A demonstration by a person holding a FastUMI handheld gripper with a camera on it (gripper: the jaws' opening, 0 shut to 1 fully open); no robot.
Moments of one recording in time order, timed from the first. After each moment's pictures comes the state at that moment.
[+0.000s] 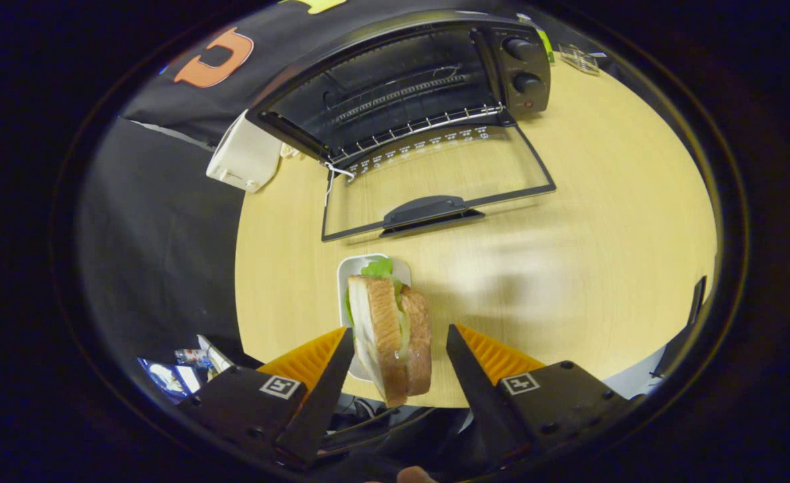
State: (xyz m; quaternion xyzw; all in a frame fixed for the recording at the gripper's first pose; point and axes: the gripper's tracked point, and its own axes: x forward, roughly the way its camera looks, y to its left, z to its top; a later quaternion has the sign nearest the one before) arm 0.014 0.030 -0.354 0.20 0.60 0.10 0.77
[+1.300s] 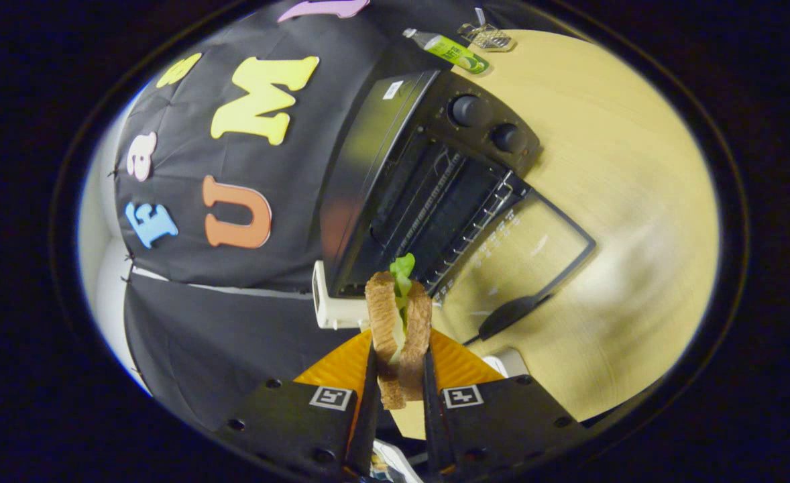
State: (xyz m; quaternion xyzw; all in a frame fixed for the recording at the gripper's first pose) arm 0.148 0.013 -0.256 0.54 0.37 0.09 0.75
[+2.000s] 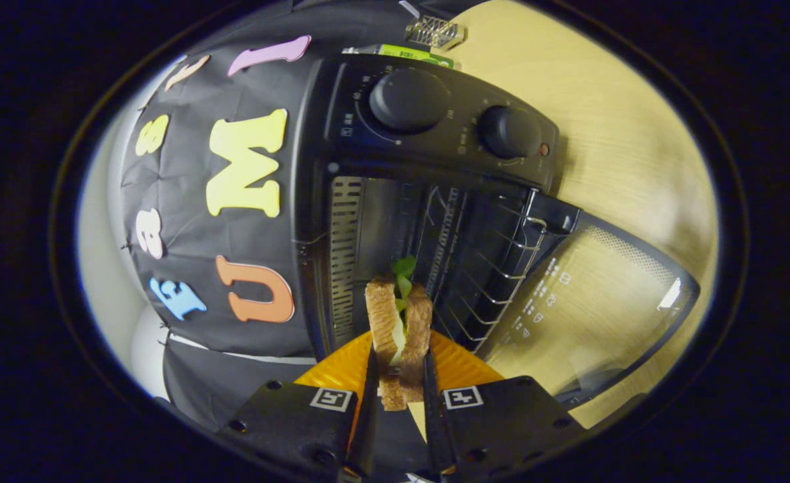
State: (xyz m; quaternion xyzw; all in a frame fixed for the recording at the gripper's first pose) arm 0.254 0.015 -0.307 0.65 0.24 0.08 0.72
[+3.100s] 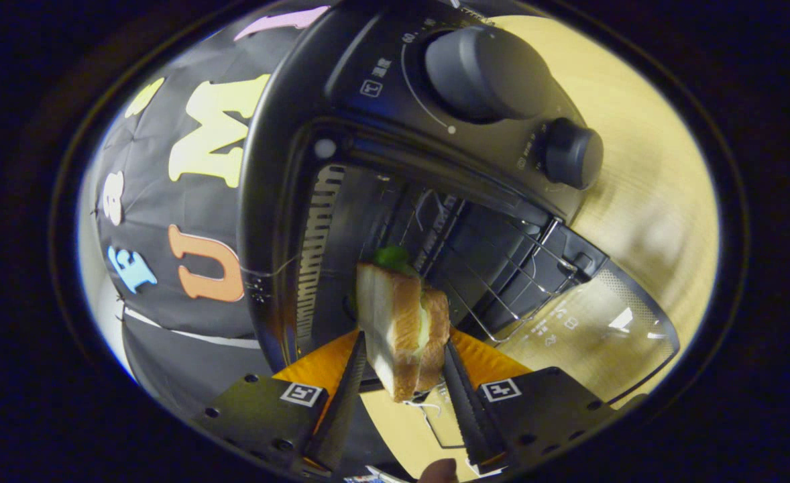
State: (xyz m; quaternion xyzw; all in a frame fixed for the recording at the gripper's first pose) arm 0.270 0.014 -0.324 0.55 0.35 0.05 0.75
